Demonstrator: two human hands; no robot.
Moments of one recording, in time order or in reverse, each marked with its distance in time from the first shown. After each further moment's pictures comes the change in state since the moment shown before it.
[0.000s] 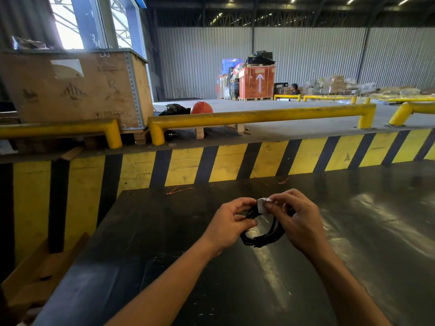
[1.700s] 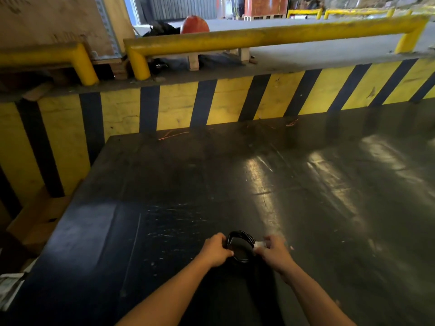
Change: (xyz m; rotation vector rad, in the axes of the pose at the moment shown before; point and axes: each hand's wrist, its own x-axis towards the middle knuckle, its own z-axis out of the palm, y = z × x) left_hand -0.009 -0.224 0.022 0.361 -0.129 -0.883; right_hand -0.118 0.179 0.127 -0.009 -0.546 1.113
